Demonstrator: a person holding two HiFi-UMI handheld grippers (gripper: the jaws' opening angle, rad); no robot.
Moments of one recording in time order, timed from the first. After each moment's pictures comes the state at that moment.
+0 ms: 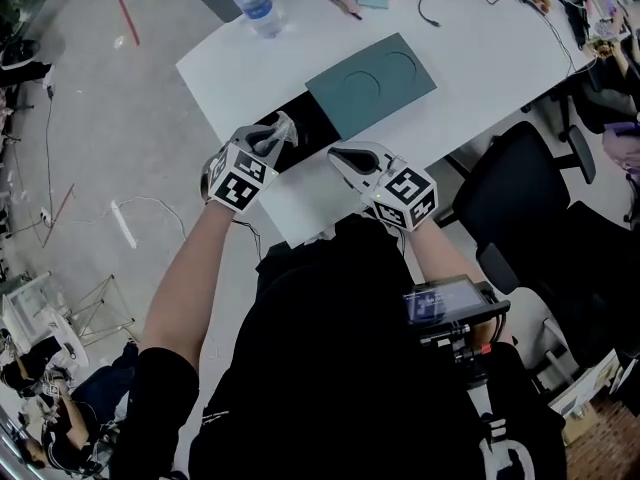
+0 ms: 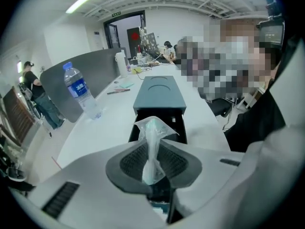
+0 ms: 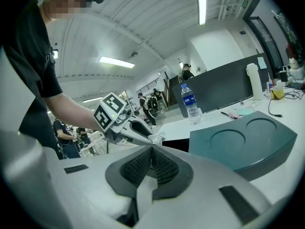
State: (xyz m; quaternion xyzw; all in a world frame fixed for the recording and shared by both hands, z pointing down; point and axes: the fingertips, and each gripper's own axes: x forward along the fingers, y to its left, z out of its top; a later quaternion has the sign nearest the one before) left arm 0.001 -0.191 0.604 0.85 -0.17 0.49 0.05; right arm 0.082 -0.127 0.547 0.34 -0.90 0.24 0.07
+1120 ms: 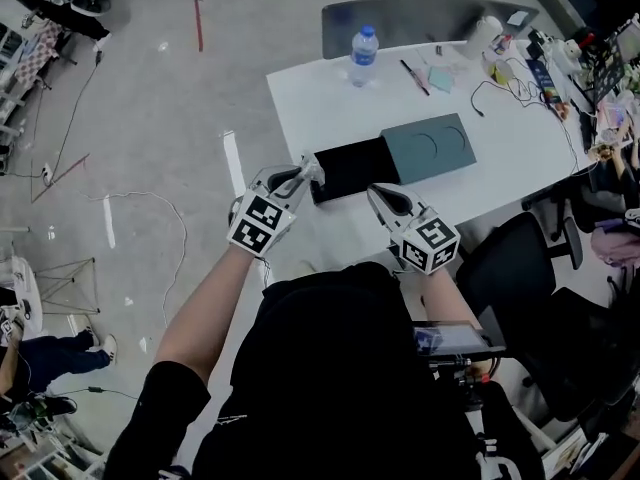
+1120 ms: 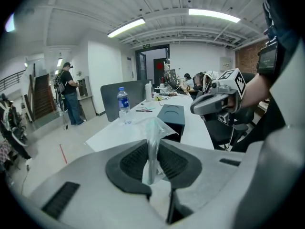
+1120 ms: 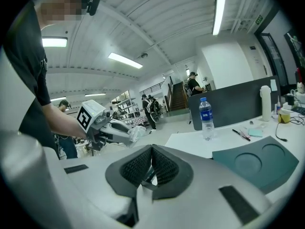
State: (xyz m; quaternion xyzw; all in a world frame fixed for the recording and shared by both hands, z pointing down) left arm -0.099 -0.155 0.514 0.90 -0.31 0.31 0.07; right arm 0.022 -0.118 0.494 0.36 -0.91 0.18 0.08
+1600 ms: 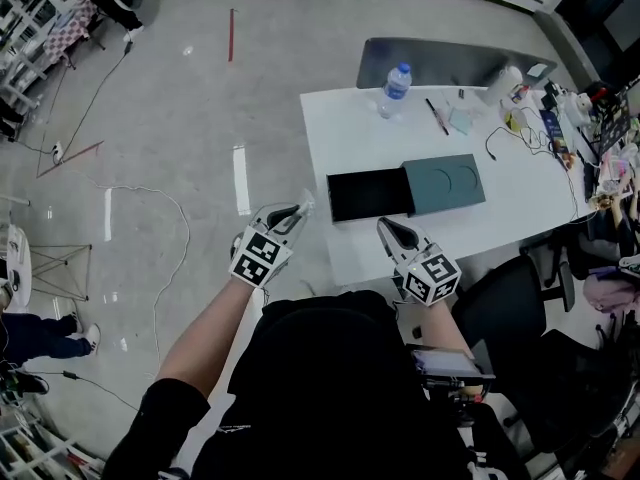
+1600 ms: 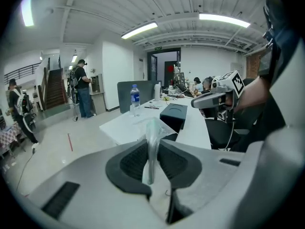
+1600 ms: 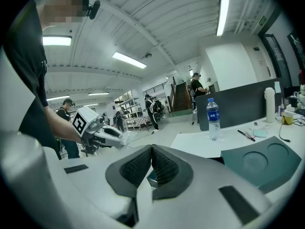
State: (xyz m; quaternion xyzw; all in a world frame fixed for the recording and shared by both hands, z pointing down) left arm -0.160 -0.107 0.523 0.88 -0.36 0.28 0.10; right arm -0.001 -0.096 0.491 0.35 -0.92 0.17 0.08
